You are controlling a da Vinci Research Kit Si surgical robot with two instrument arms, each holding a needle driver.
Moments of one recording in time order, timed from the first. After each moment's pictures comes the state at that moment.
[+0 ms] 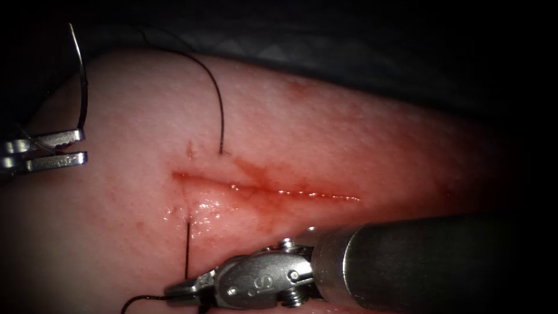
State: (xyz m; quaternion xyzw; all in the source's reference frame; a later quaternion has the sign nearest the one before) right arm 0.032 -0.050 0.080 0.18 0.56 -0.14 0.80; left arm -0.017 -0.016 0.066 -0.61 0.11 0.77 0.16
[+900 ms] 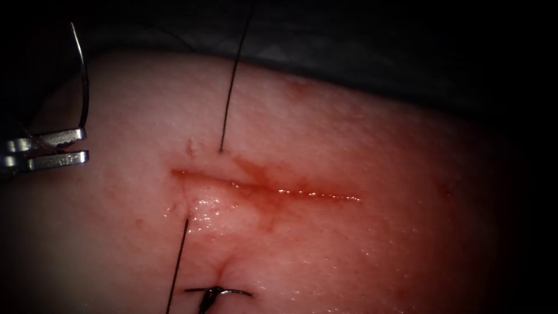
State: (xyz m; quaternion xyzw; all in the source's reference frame) right arm 0.036 -0.063 0.065 0.41 0.57 -0.21 0.68; left arm -0.017 -0.016 0.067 -0.61 0.11 0.77 0.16
